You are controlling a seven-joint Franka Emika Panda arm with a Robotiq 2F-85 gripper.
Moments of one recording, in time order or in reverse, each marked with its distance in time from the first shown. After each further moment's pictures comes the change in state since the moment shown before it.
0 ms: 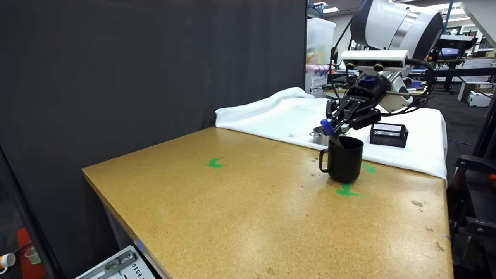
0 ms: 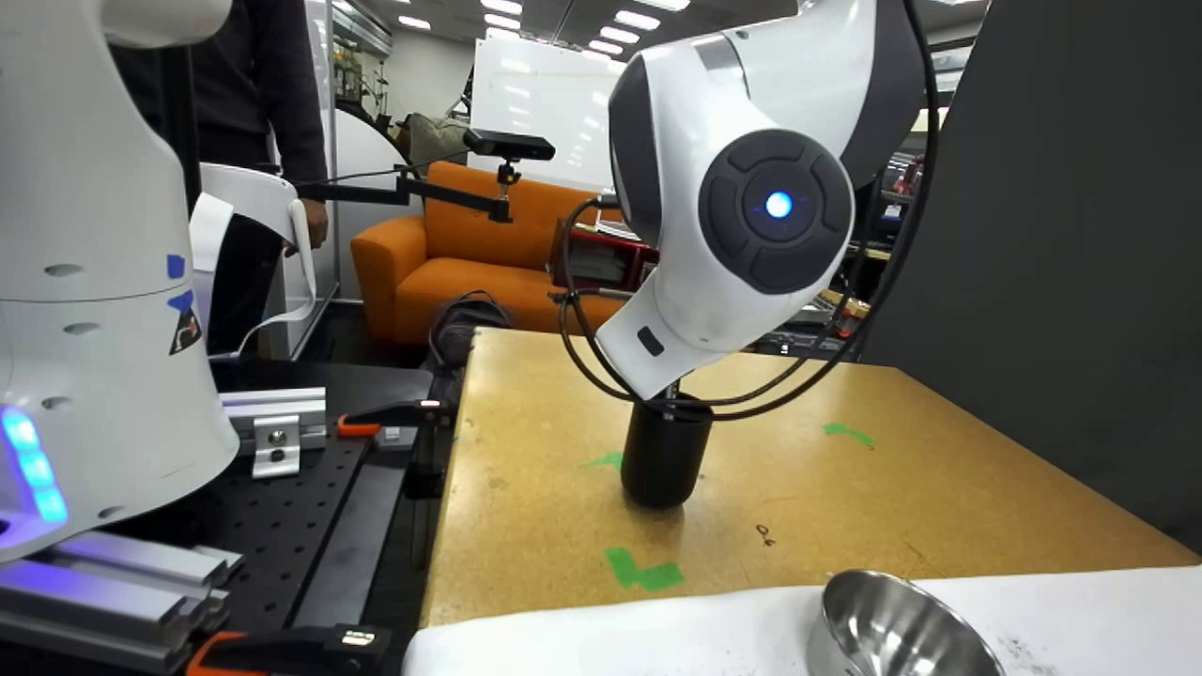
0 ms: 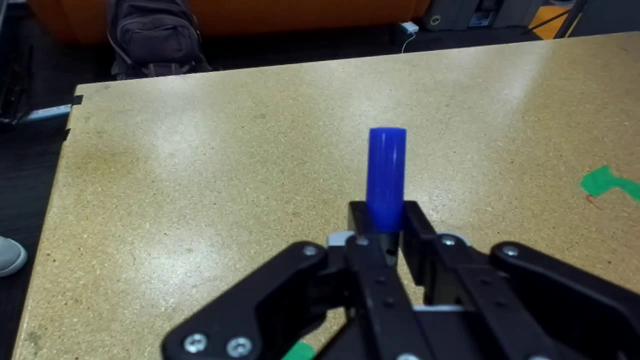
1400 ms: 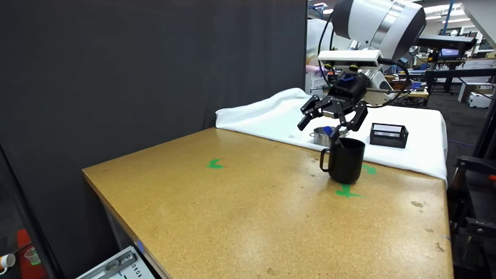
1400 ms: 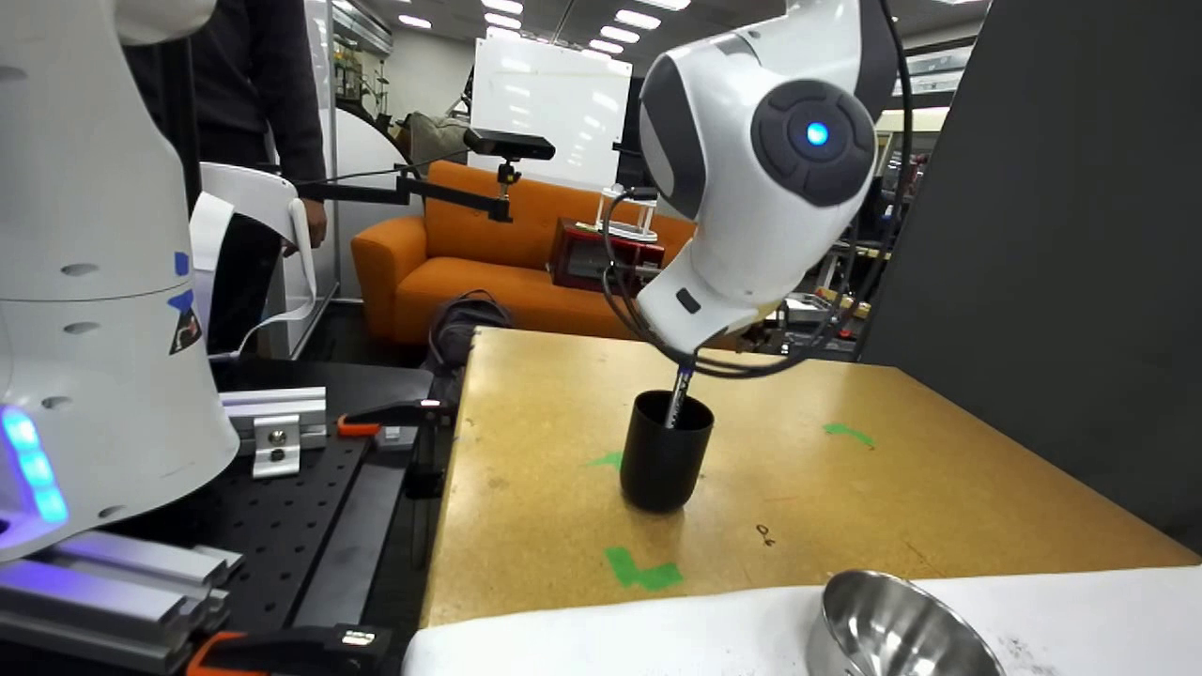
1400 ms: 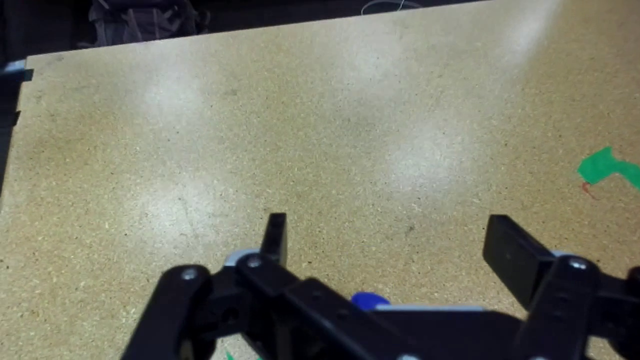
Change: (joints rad) arm 0.120 0.001 0.041 0.082 -0.010 0.217 0.166
